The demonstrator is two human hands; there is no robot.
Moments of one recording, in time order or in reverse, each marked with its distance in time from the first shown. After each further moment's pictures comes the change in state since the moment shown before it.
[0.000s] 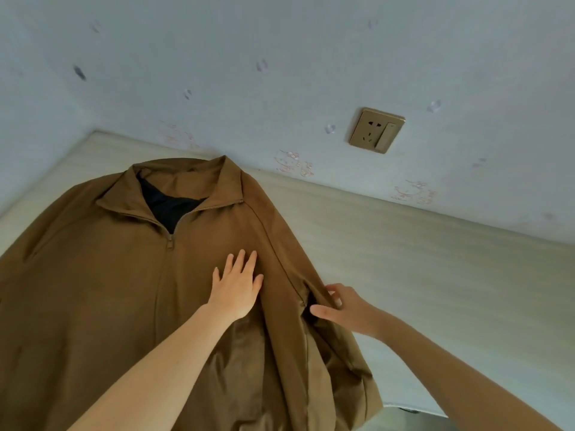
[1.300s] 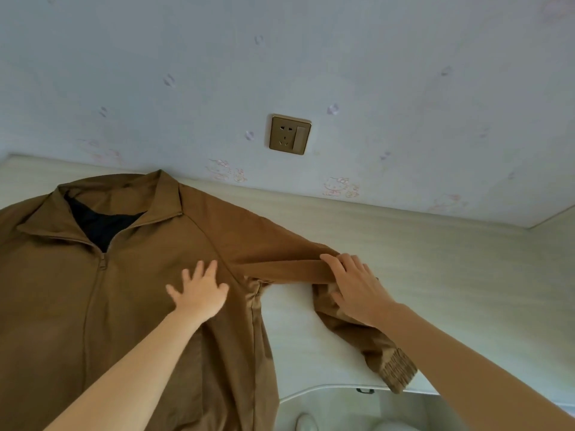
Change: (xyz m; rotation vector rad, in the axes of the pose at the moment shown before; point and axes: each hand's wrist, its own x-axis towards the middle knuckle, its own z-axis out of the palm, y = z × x) left_hand -0.003 0.082 0.003 -0.080 -0.050 -0.163; right_hand -0.063 0.097 -0.090 -0.767 0.584 -0.342
